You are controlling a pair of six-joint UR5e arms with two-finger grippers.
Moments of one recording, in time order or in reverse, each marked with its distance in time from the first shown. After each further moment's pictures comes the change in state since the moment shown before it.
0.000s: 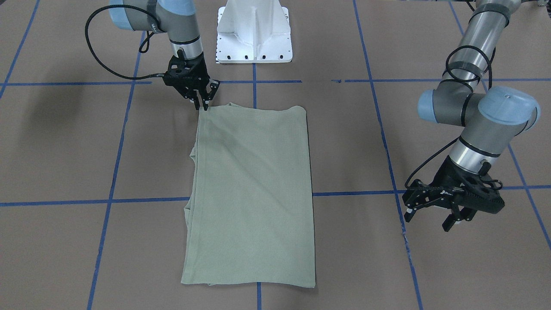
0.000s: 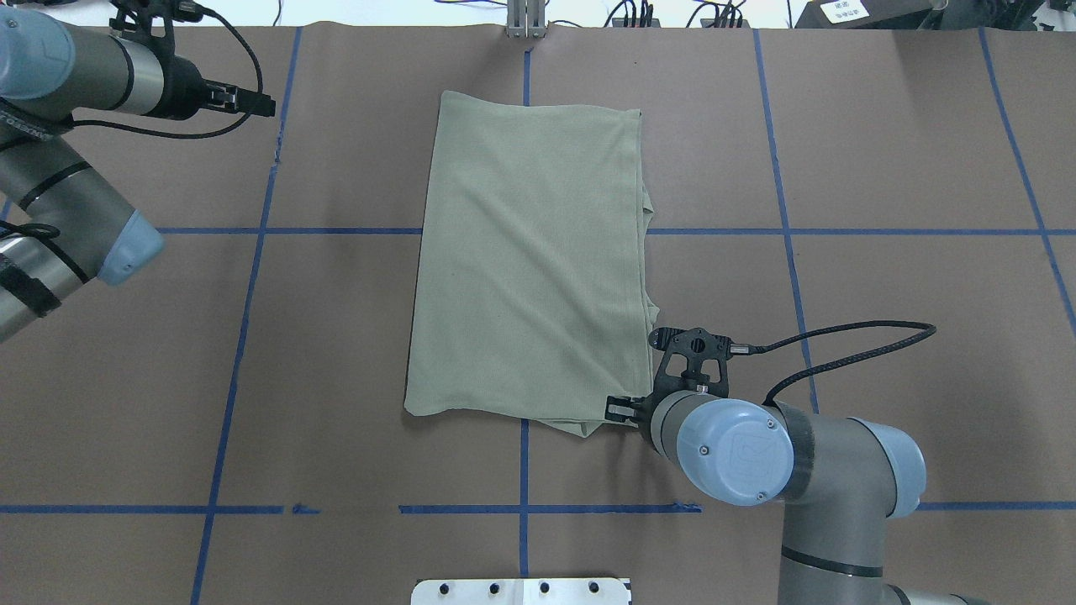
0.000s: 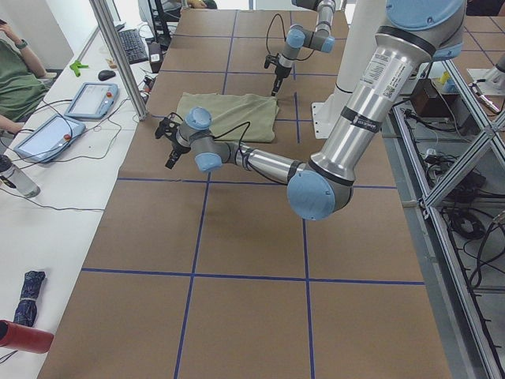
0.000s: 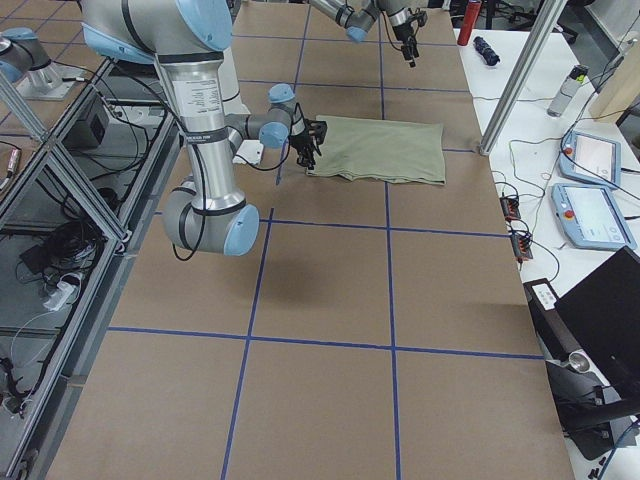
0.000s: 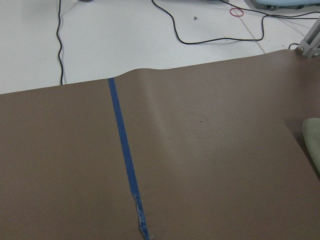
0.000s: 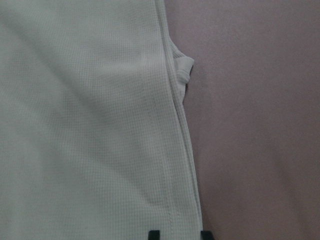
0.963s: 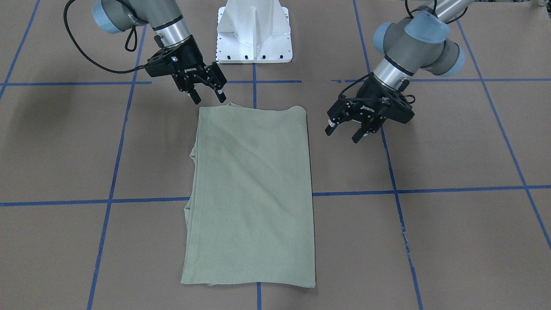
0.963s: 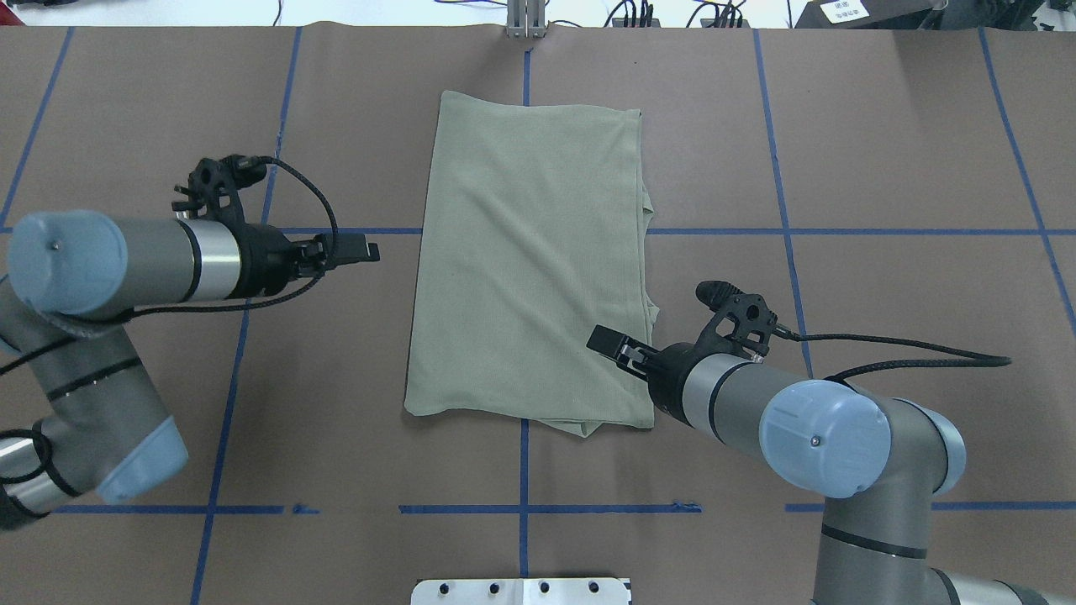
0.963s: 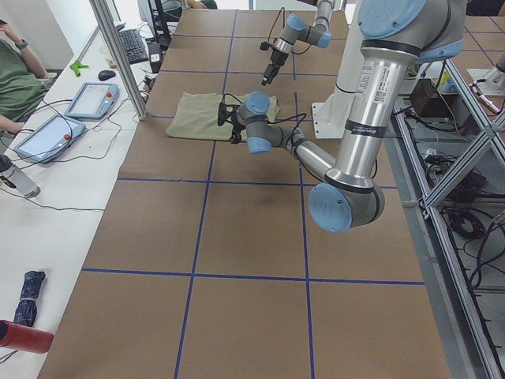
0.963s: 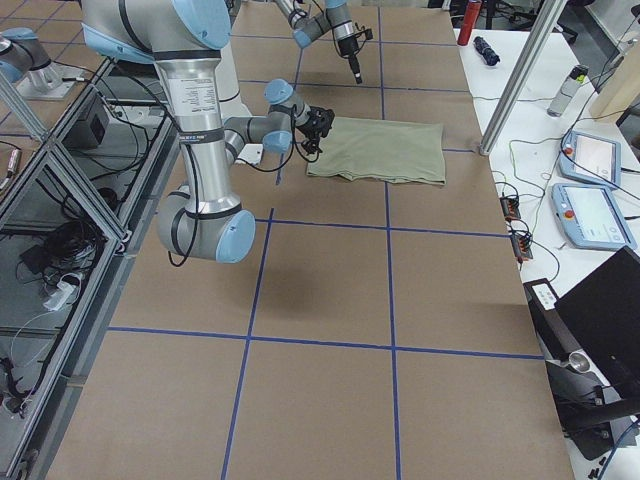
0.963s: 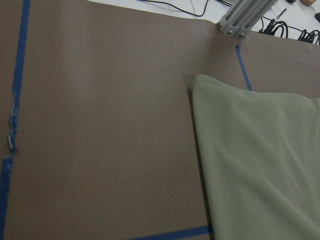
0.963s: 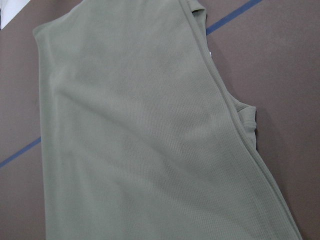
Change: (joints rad) left arm 0.418 0.232 -0.492 0.017 0.181 -0.698; right arm 0.049 -0.072 0.042 0.365 -0.074 0.276
